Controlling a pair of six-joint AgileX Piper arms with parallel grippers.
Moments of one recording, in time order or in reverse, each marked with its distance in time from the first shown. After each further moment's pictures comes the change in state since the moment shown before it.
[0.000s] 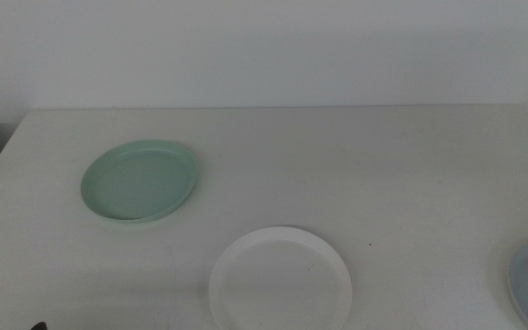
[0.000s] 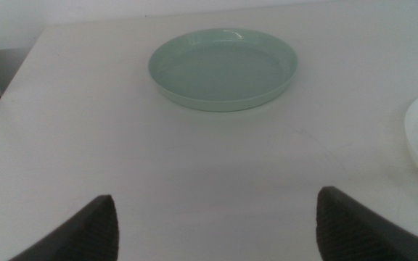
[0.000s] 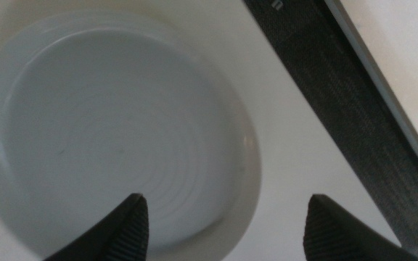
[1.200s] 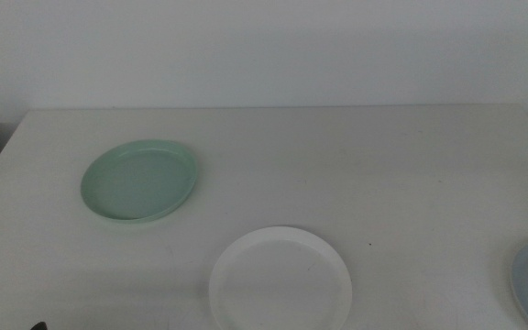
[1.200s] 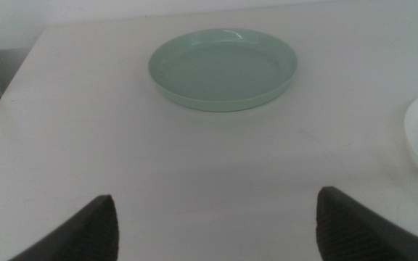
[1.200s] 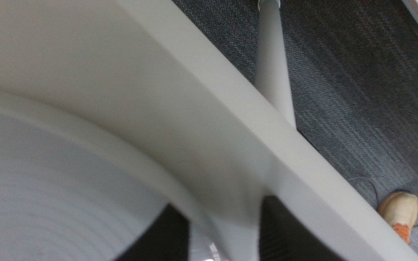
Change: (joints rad) left arm 0.000 0.000 0.000 0.000 0.000 0.000; right arm -0.070 0.294 0.027 0.052 -0.132 0.000
